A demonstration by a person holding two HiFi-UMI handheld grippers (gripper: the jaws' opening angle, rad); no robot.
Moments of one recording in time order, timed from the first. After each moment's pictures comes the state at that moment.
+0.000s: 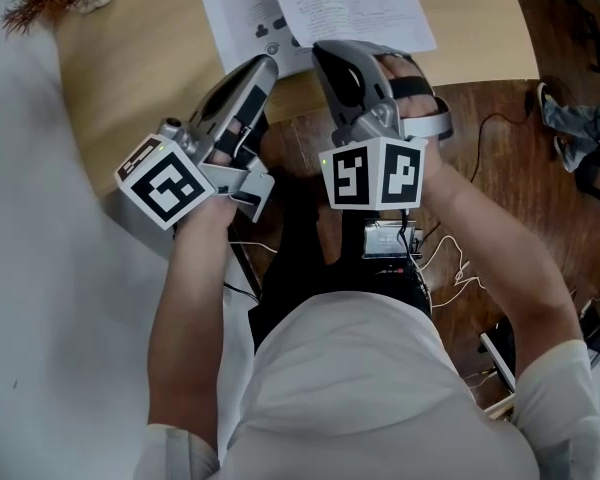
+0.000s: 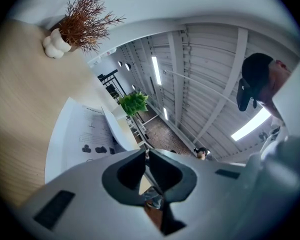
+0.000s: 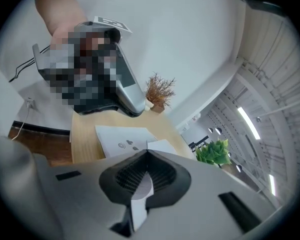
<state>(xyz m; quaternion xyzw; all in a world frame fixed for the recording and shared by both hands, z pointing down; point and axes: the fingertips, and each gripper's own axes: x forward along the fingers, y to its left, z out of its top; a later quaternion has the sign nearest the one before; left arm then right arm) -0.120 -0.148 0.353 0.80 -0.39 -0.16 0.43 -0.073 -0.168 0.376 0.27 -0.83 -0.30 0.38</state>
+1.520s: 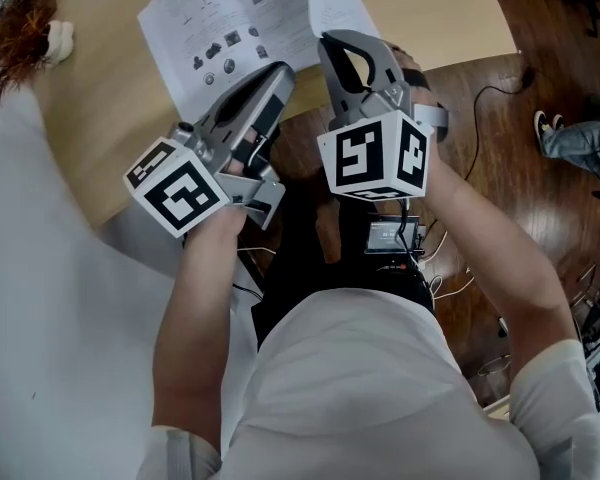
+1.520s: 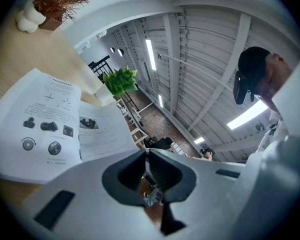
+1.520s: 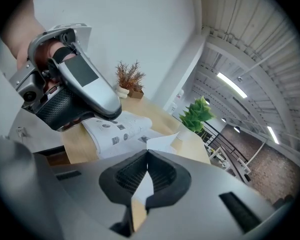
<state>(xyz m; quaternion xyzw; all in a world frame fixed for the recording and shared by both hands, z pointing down) -0.091 -0.155 0.351 0.81 -0.35 -0.16 0.45 -0.051 -0.197 0.379 0.33 -0.84 -0.18 0.40</state>
